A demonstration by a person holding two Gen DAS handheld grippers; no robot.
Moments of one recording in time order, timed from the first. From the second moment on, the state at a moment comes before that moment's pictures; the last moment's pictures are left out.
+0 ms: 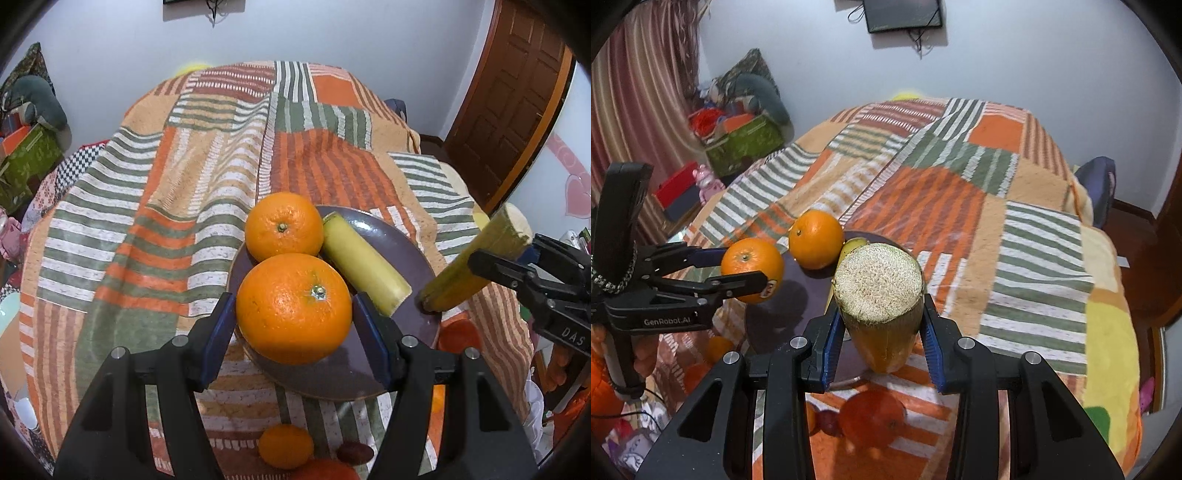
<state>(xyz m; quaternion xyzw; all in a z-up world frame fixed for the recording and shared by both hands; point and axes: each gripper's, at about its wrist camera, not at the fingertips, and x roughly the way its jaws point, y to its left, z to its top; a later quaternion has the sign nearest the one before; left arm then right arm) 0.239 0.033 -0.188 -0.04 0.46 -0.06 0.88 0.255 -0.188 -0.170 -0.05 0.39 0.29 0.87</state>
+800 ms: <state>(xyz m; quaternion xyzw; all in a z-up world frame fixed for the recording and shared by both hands) 0.272 0.009 -0.213 -0.02 0.49 -0.09 0.87 0.315 -0.150 -0.193 -0.04 0.42 0.30 0.85</state>
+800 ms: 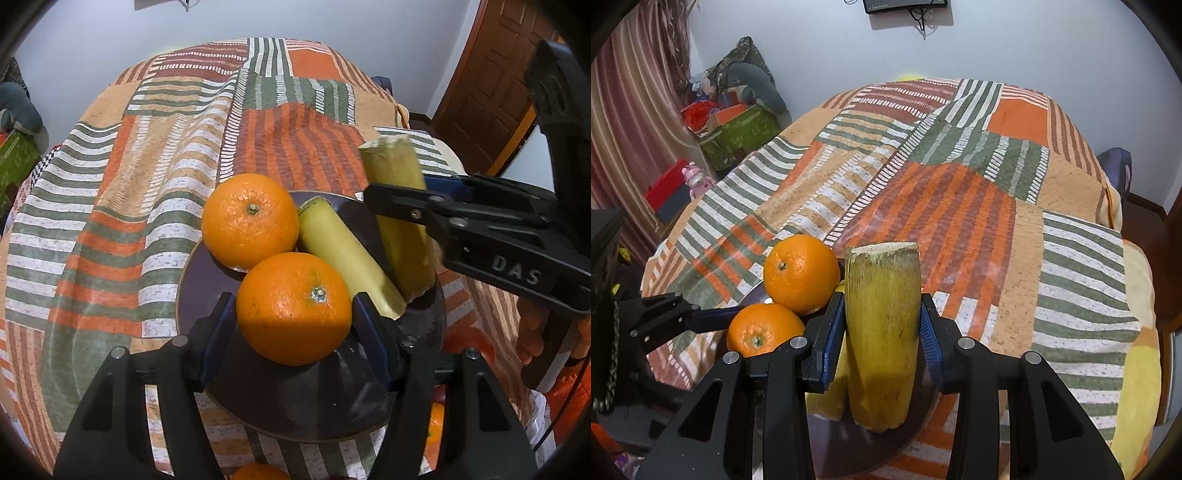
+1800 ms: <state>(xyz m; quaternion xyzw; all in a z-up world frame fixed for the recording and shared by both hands) 0.249 0.019 -0.172 -0.01 0.45 -0.08 0.89 0.298 -0.159 -0.179 -0.07 0.42 0.28 0.86</state>
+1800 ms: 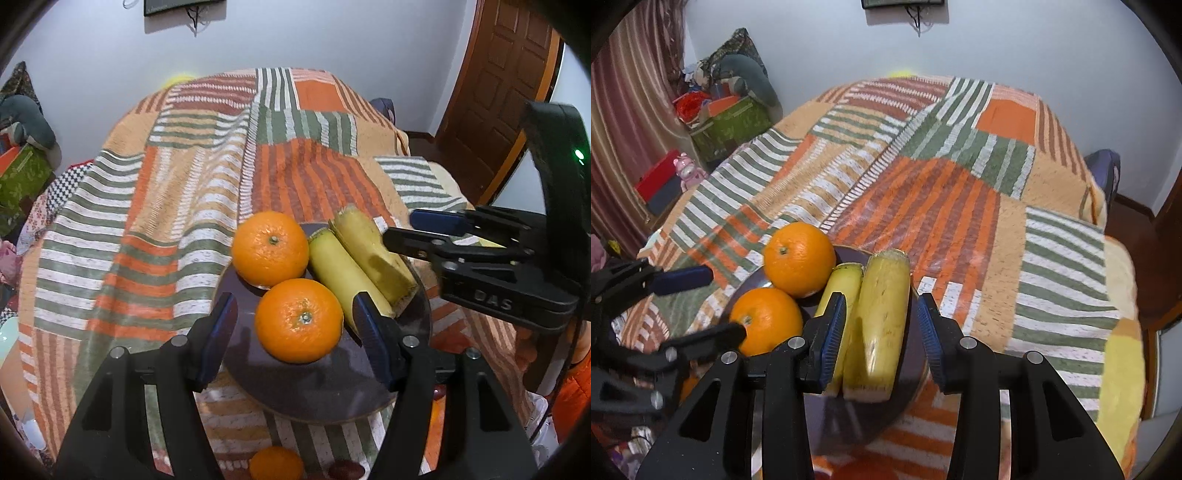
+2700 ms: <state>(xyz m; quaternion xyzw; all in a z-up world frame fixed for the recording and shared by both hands) 0.140 0.042 -0.167 -0.04 0.46 -0.04 0.89 0.187 -0.213 -0.171 -0.06 0.41 0.27 0.87</state>
